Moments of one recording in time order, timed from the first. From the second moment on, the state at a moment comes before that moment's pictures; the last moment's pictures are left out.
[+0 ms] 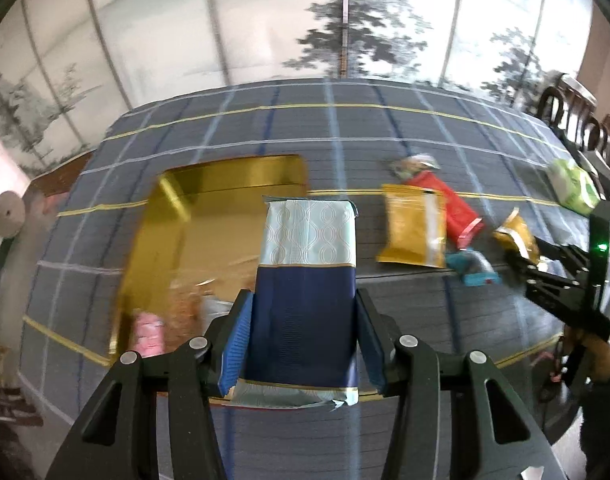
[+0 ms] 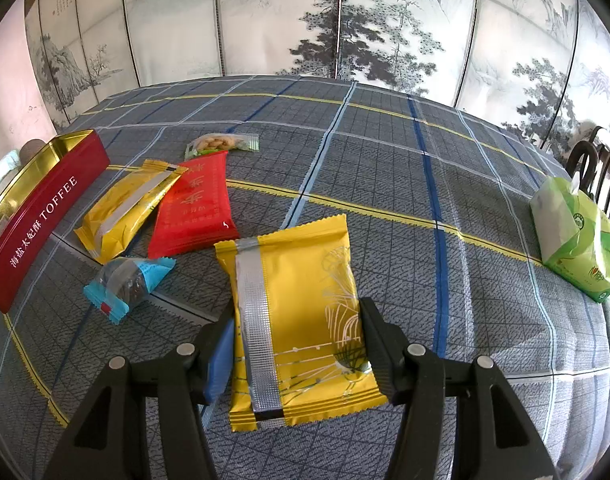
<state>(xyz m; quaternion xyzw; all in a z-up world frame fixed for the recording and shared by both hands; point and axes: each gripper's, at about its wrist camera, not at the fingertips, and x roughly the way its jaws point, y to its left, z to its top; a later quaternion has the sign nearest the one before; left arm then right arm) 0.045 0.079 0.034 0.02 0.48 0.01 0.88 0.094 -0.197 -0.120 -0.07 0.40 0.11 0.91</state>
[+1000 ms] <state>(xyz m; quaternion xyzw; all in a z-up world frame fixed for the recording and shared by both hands) 0.047 0.179 -0.017 0.03 0.53 0.10 0.84 0.094 -0.196 -0.120 -0.07 0.40 0.11 0.91</state>
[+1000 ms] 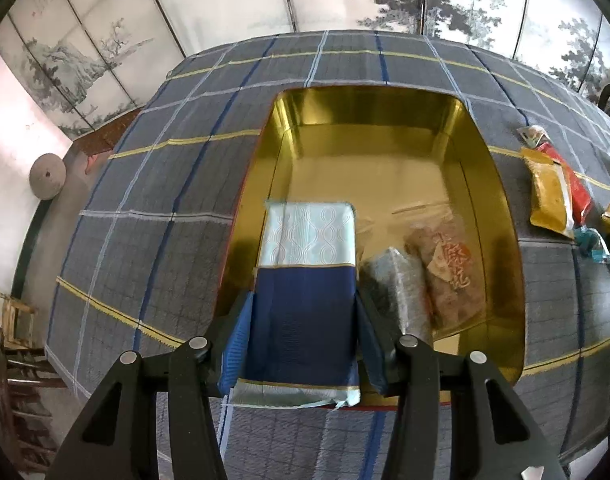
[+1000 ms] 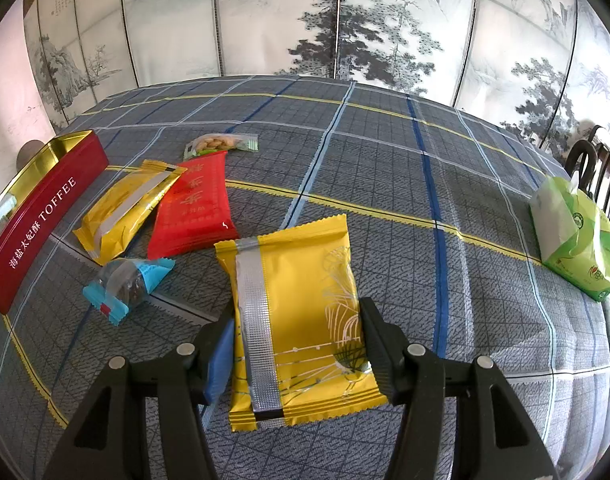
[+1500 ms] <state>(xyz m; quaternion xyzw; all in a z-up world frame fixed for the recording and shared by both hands) 0.044 0.178 -0.022 0.05 0.53 0.10 0.84 0.094 -0.198 -0.118 -0.06 0.41 0.08 0.91</state>
